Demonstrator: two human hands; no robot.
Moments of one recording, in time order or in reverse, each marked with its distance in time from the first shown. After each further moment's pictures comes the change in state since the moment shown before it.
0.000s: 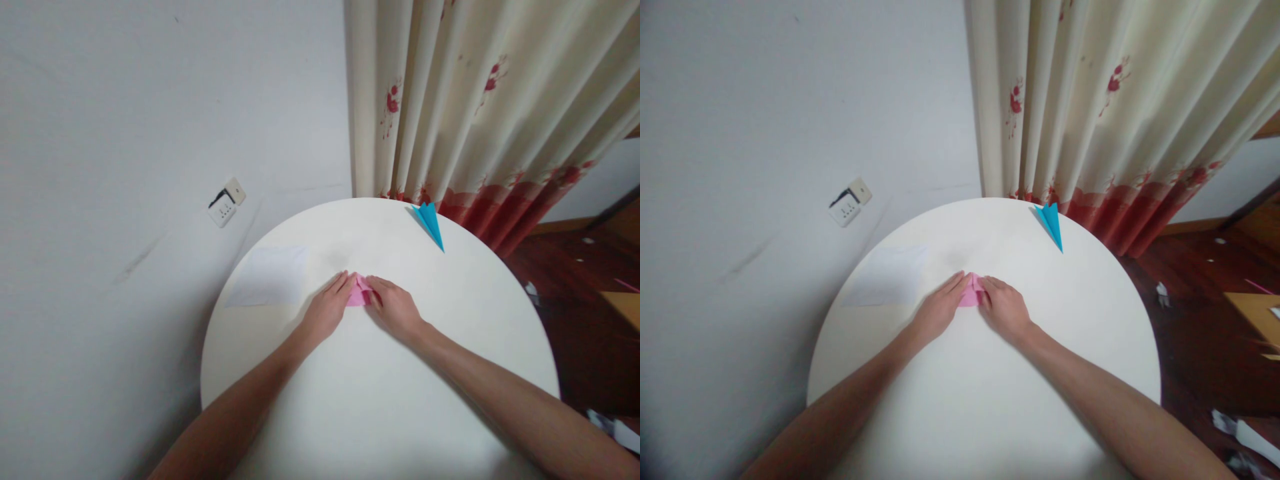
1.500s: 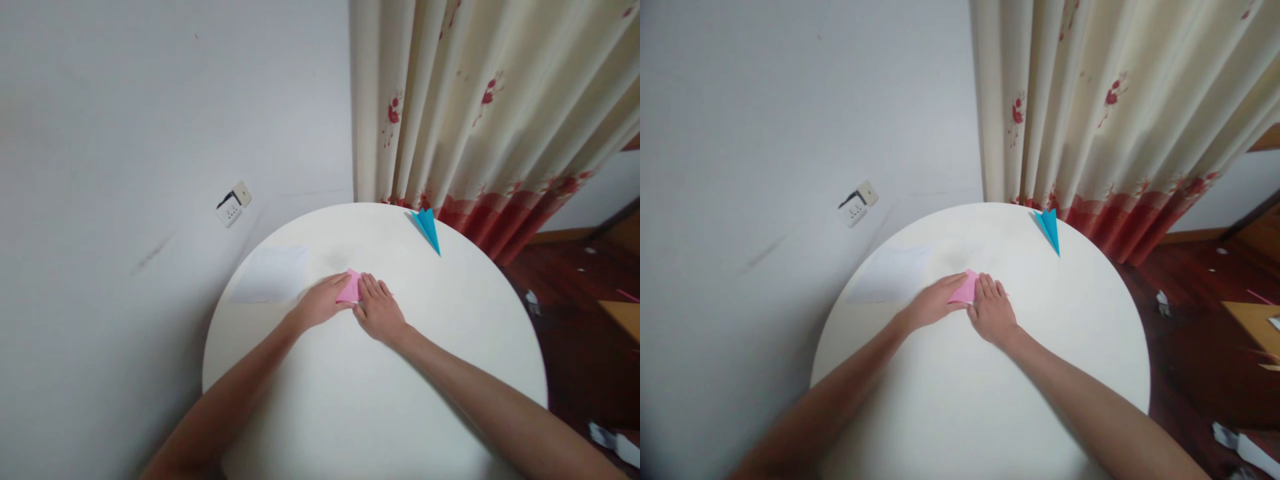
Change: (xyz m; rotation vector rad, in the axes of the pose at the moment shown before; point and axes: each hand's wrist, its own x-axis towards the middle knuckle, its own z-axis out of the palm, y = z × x) left_hand 0.009 -0.017 -0.014 -0.081 -0.150 0.016; right_hand -0.004 -0.003 0.034 -0.264 -0.119 -0.052
